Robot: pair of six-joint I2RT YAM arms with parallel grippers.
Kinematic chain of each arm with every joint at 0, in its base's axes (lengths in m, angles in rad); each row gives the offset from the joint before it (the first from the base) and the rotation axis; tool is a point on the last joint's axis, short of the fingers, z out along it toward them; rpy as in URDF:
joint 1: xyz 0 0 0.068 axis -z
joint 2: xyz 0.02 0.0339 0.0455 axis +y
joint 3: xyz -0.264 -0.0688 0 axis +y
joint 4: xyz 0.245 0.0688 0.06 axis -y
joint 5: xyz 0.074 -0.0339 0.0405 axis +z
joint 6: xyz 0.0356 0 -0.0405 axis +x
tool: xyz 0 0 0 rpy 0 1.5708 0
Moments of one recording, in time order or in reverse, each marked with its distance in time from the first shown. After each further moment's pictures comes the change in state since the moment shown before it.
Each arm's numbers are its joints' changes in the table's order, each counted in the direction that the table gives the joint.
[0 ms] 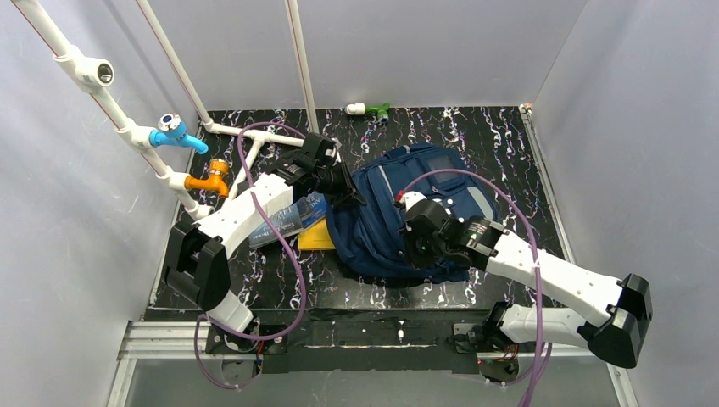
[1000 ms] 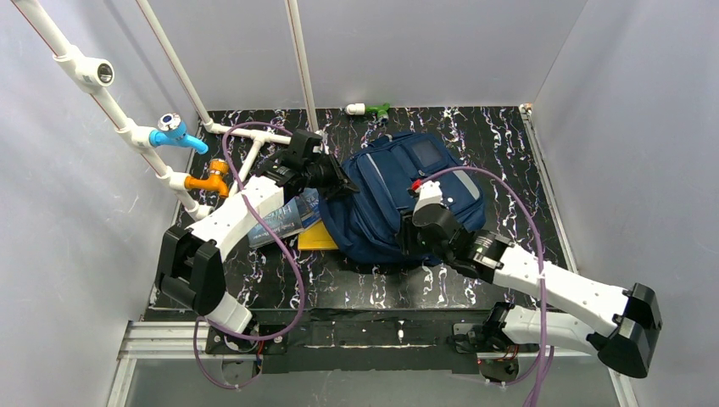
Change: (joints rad) left arm -0.059 -0.038 0.058 0.127 0.002 -0.053; right arm -0.006 -0.118 0.159 0.351 -0.247 0.111
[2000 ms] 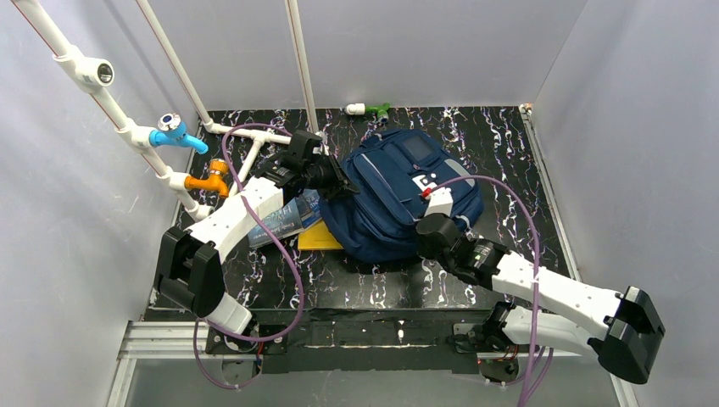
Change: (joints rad) left arm 0.002 -0.014 0.010 -0.001 -0.005 -0.008; right arm 0.026 -0.013 0.152 0.123 -0.172 -0.050
